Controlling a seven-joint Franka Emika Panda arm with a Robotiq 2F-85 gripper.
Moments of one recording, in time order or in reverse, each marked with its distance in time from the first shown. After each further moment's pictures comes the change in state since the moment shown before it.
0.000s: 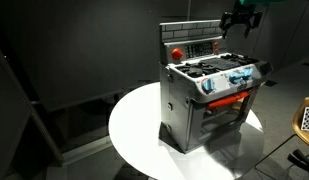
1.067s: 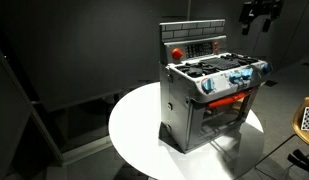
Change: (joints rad) arm 0.000 -0.179 0.017 -0.117 0.041 -0.200 -0.340
